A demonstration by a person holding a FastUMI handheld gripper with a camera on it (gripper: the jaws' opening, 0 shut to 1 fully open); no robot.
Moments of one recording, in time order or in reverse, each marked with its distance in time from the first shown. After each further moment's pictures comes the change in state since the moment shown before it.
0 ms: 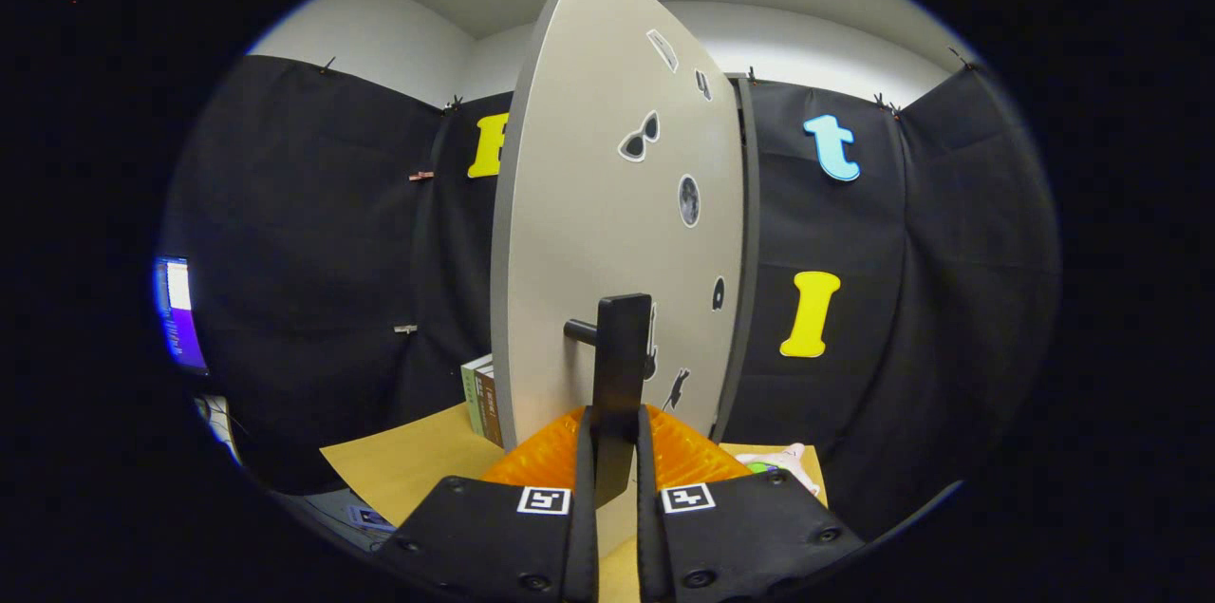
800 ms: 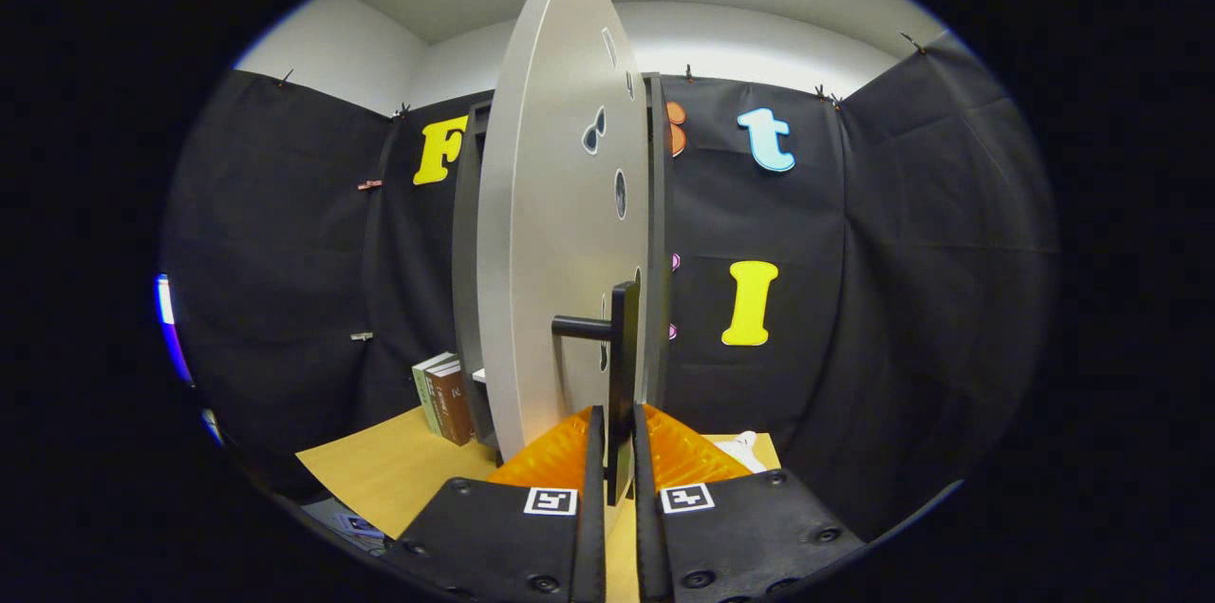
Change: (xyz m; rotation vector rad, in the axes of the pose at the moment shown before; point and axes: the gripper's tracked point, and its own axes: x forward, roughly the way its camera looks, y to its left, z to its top) arm -0.031 -0.059 -0.007 0.030 -0.007 -0.146
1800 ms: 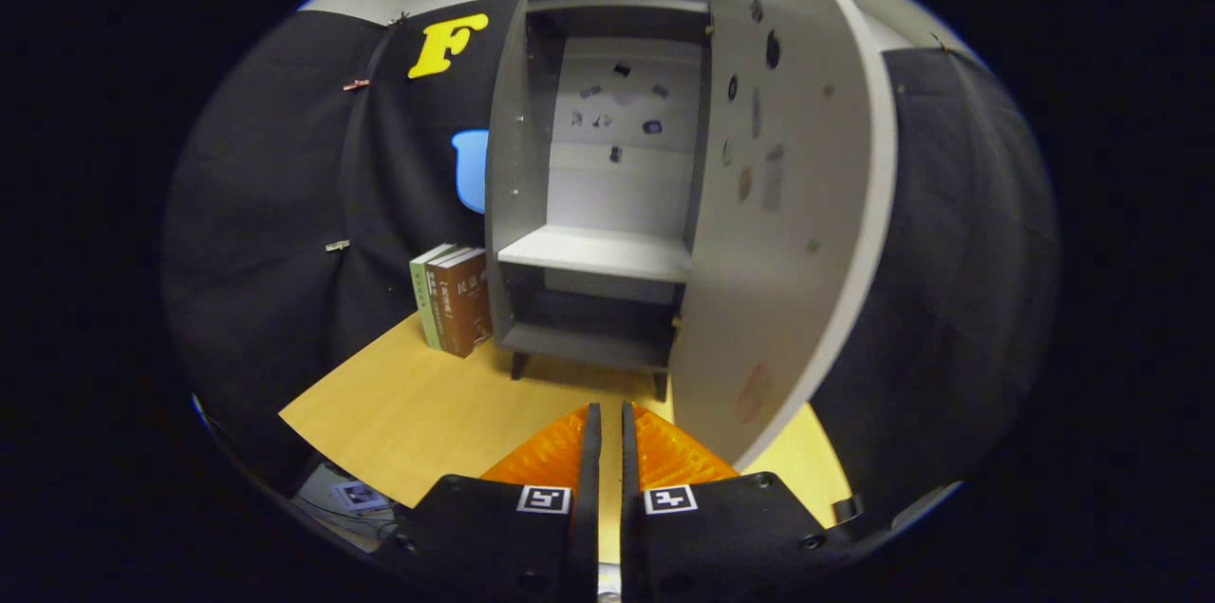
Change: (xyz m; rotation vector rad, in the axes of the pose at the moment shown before) arm -0.018 0.136 -0.173 0.001 0.350 -0.148
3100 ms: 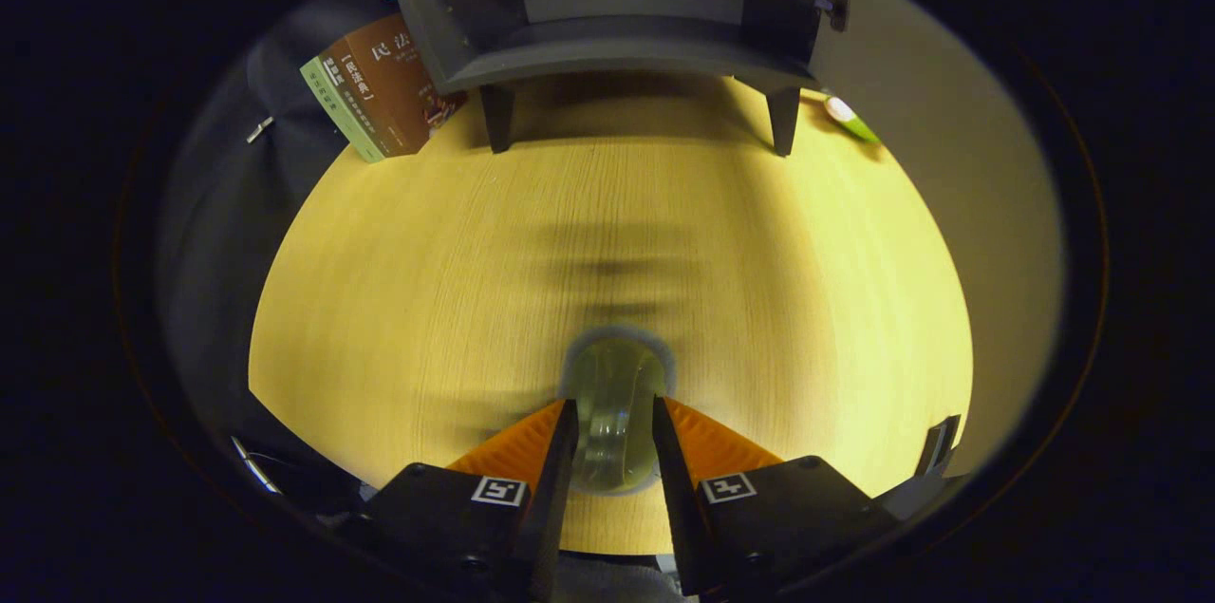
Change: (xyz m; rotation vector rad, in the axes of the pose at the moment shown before) arm 0.200 0.065 -0.265 0.104 0.721 -0.013
